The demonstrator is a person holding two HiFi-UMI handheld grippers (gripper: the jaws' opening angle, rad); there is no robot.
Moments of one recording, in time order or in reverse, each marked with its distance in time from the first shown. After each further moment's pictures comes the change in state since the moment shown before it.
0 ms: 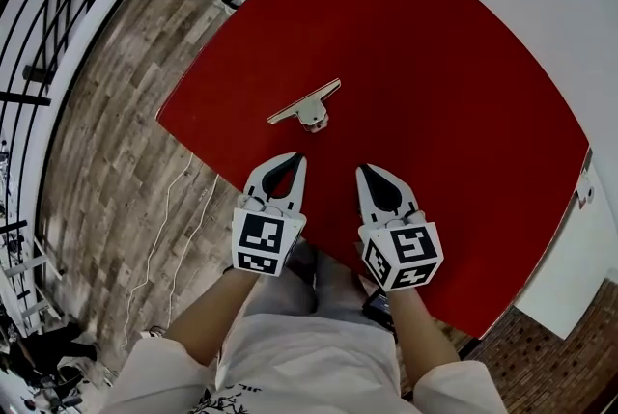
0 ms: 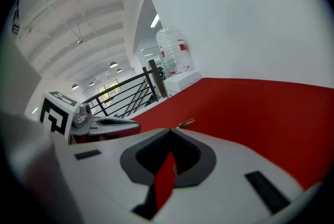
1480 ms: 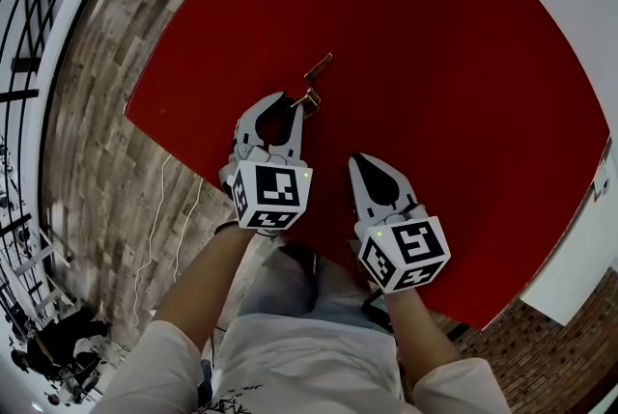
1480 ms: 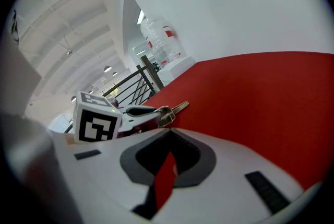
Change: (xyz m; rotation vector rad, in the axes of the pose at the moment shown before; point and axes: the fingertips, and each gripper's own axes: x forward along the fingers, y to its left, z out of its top) left arm 0.109 0.048 -0.027 0.267 0.134 0.108; right arm 0.045 -0.030 -0.037 0.165 0.079 0.032
